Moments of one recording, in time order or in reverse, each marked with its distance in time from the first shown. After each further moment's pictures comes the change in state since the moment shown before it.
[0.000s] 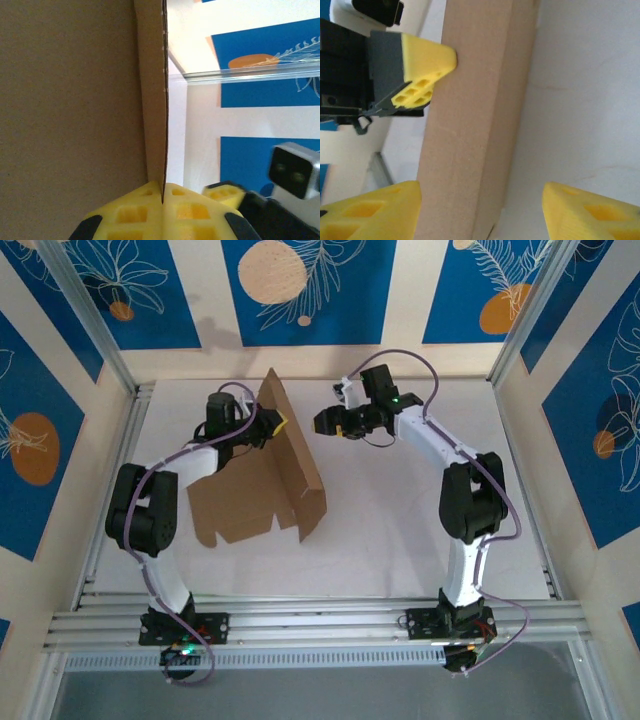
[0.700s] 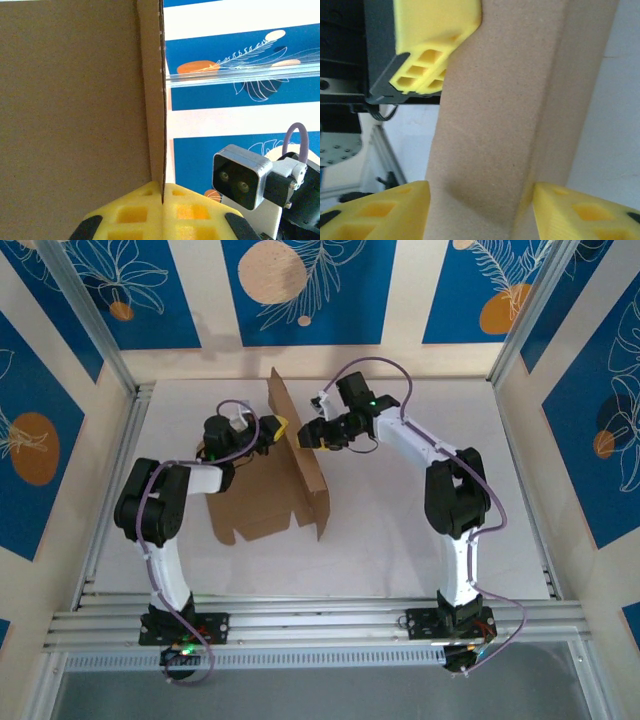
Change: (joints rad) left arm 0.005 0.094 -0.203 0.613 0.046 -0.276; right arm 0.121 0.084 0.093 -0.124 0.070 -0.072
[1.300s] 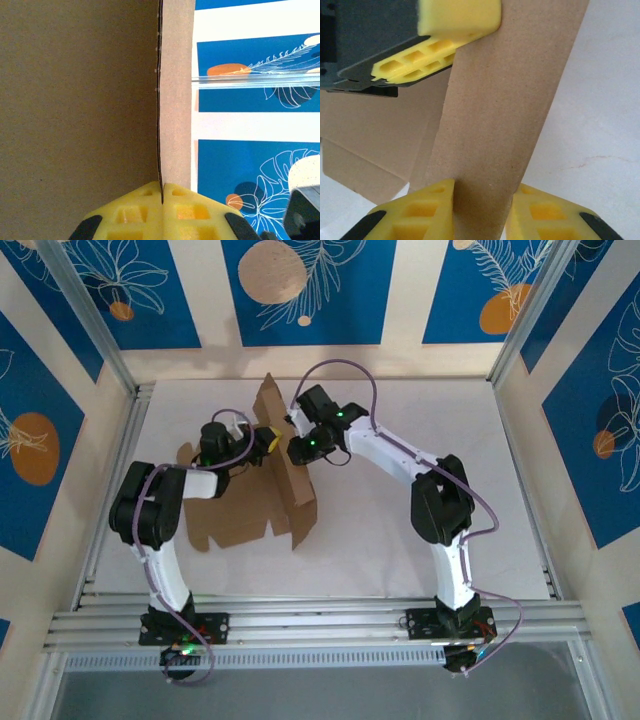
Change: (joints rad) left arm 0.021 -0.039 -0.069 -0.119 -0.010 0.083; right arm 0.199 0.020 0.093 -0.129 0.505 -0.142
